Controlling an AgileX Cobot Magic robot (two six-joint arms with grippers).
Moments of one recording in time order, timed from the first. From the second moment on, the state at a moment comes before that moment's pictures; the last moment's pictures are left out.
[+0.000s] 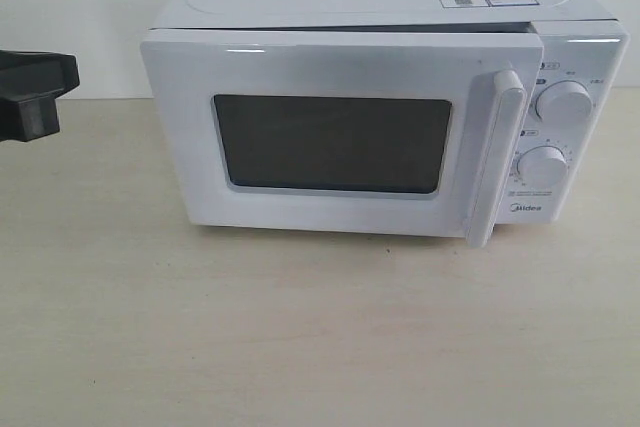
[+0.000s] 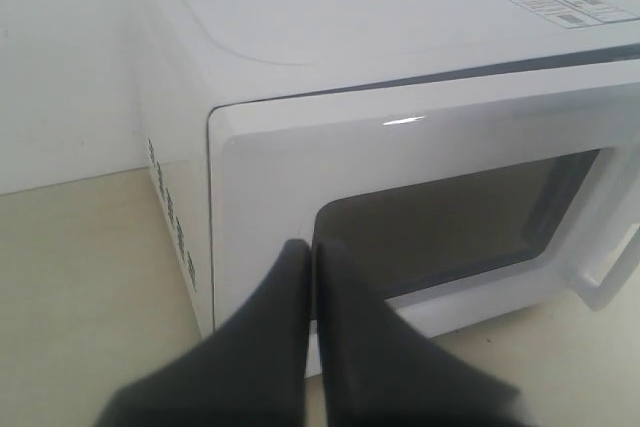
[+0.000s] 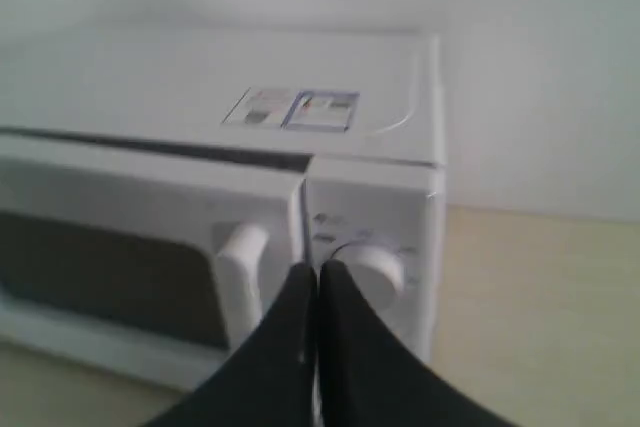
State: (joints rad) left arm -0.29 0.97 -0.58 -1.71 0.20 1.67; right arm 0.10 0.61 -0.56 0.10 0.24 -0.07
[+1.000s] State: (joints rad) left arm -0.29 0.97 -0.58 -1.71 0.20 1.68; right arm 0.48 1.37 -0.67 0.52 -0.39 -0.32
